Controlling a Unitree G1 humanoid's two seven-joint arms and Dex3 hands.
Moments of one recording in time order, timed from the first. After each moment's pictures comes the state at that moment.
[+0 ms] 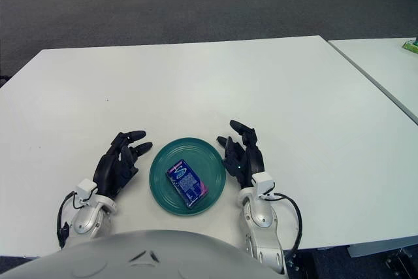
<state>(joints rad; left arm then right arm) 0.50 -0.03 -0.12 -0.18 -0.09 -0.17 -0.08 0.47 0.09 0.07 -0.25 -0.01 0.02 -0.04</state>
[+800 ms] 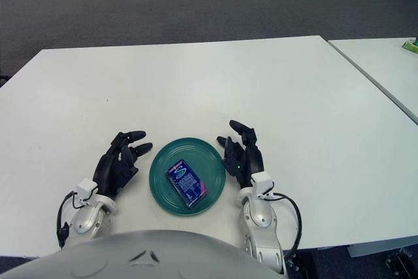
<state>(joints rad) 0.50 -0.03 -0.12 -0.18 -0.08 -0.16 -0.08 0.47 0.09 0.08 -0.26 -0.02 0.02 -0.05</state>
